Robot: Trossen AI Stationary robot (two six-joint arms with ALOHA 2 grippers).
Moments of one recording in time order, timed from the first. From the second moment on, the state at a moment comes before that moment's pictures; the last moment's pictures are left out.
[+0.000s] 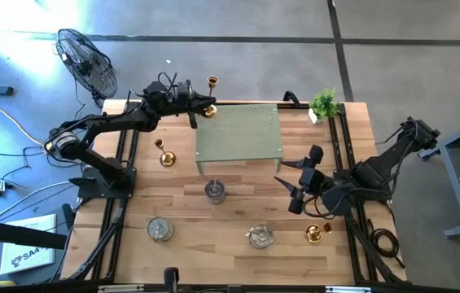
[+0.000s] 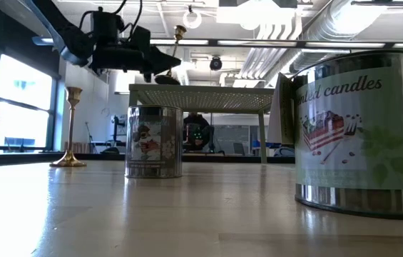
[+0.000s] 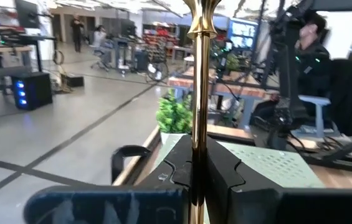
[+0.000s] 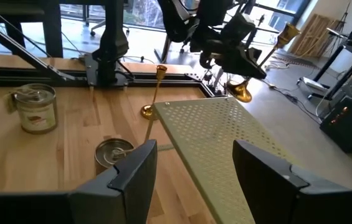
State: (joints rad) left arm 0.76 1.44 0.73 0.84 0.55 -0.11; right arm 0.62 1.18 1.15 -0.53 1.01 0.27
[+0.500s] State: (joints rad) left arm 0.77 1.46 0.66 0.95 0.57 -0.06; right arm 0.62 1.18 1.15 -0.53 1.01 0.27
